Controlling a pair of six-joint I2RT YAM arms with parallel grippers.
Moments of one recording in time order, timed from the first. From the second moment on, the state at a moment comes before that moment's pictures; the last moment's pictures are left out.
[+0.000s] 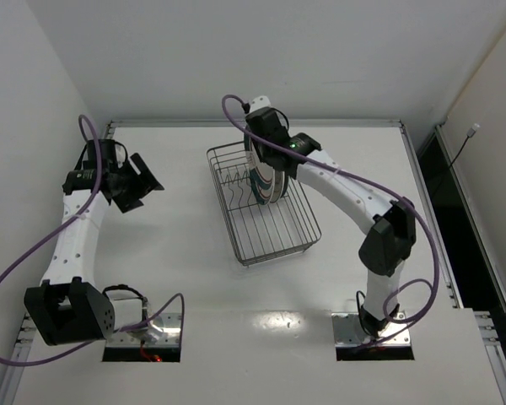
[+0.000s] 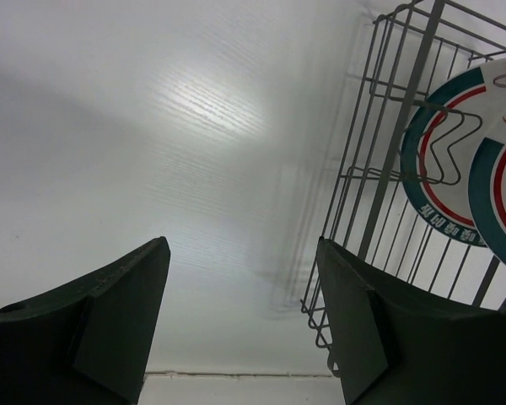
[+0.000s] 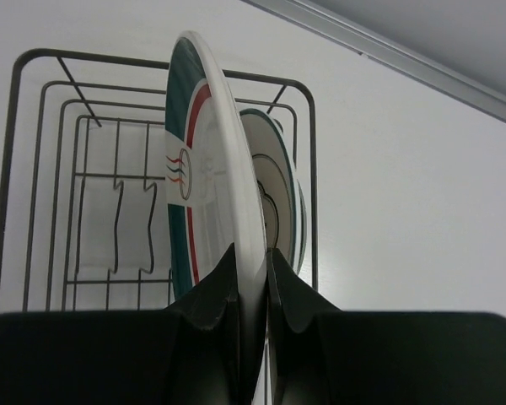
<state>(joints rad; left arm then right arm) 0.13 1.24 1.21 -0.88 0.17 -0.55 0.69 1.87 1.80 -0.57 0.50 0.05</state>
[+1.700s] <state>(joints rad) 0.16 1.33 1.14 -0.86 0.28 -0.51 0.37 1.34 0.91 -0.59 -0.13 0.33</state>
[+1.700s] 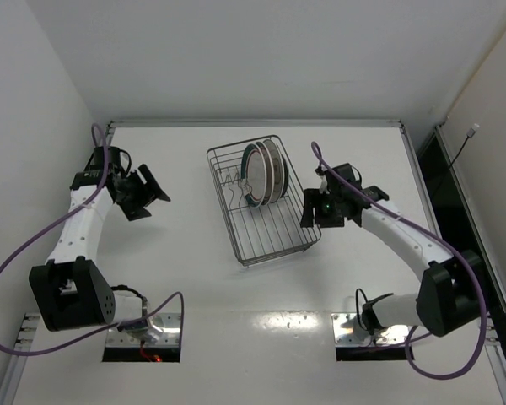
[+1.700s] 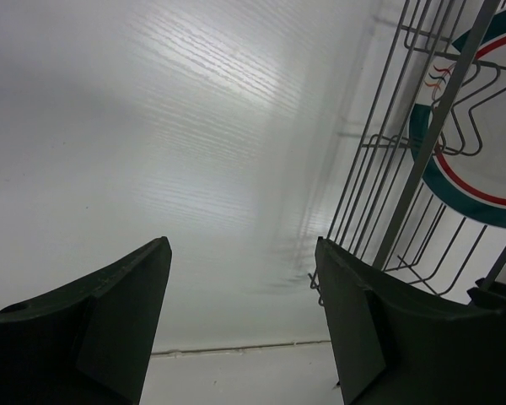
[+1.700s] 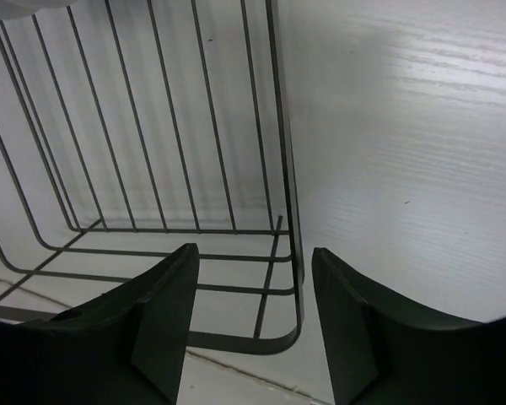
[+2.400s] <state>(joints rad) 0.16 1.33 1.12 -0.85 0.29 -0.50 0.43 1.35 0.84 -0.55 -0.09 0.63</state>
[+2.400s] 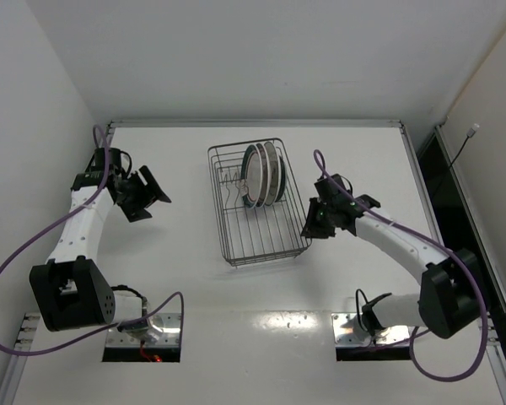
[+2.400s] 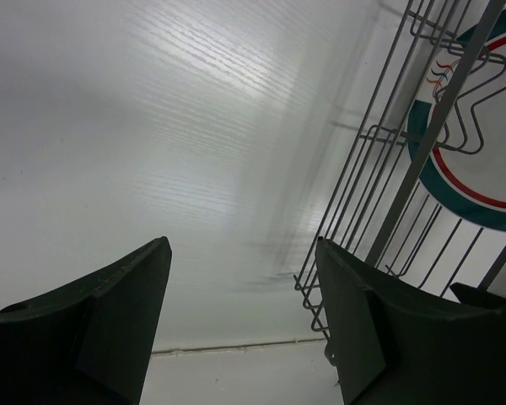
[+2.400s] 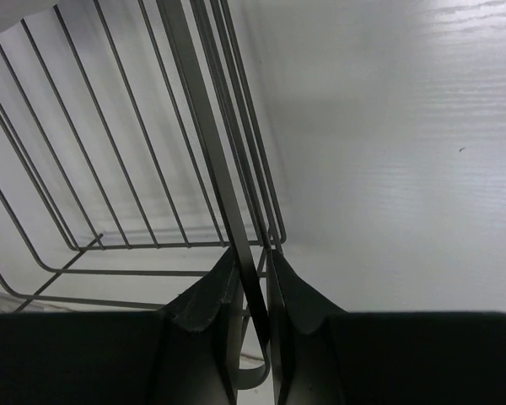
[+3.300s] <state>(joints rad) 0.18 1.35 1.12 -0.86 0.29 -0.47 0.49 1.46 0.90 -0.45 -0.01 0.82</state>
